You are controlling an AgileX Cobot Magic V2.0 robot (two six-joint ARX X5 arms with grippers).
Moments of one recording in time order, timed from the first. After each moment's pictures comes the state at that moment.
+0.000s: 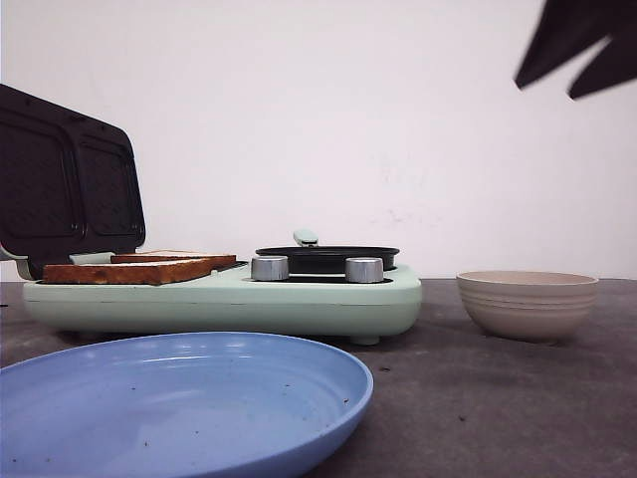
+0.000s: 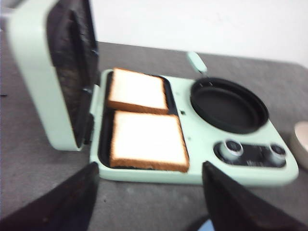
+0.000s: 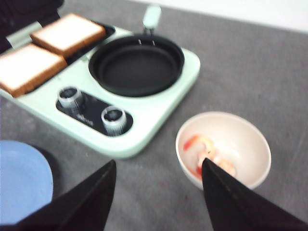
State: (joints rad) left arm -0.29 0.43 0.57 -0.41 -0.03 -0.25; right arm 0.55 0.72 0.62 -0.34 0.07 0.14
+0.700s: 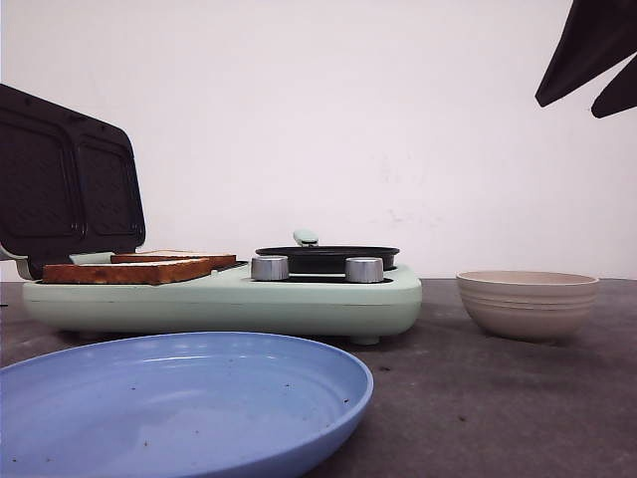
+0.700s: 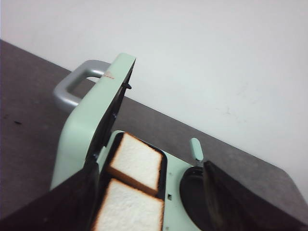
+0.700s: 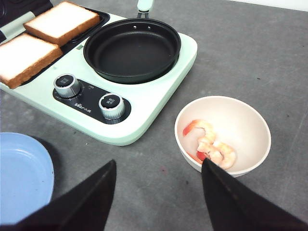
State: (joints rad) left arm -0.05 0.66 0.86 -0.36 0.09 -0.52; right arm 0.55 0.70 0.61 -0.38 0.07 0.16
